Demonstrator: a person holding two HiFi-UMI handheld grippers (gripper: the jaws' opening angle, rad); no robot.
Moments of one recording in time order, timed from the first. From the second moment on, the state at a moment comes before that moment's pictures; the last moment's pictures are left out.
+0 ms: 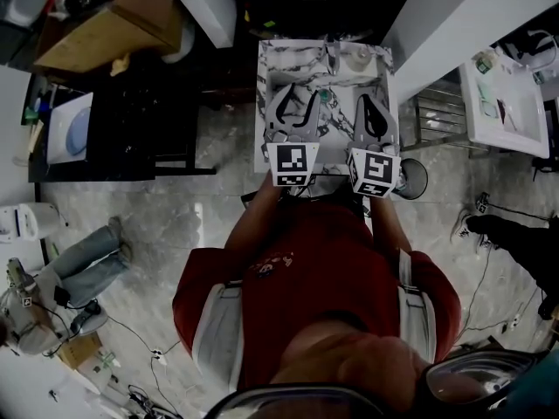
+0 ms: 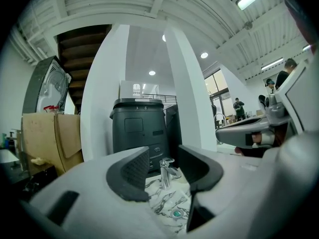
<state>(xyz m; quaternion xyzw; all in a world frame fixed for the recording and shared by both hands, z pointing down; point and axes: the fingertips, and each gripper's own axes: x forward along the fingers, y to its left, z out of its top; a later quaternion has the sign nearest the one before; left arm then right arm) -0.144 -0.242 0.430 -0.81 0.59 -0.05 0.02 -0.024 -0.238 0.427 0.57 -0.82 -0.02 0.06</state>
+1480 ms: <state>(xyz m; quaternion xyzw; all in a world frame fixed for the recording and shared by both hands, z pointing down) -0.151 -0.230 0.412 -0.81 0.58 -0.02 0.04 -0.036 -0.225 0.422 0.58 -0.81 -0.03 0.06</state>
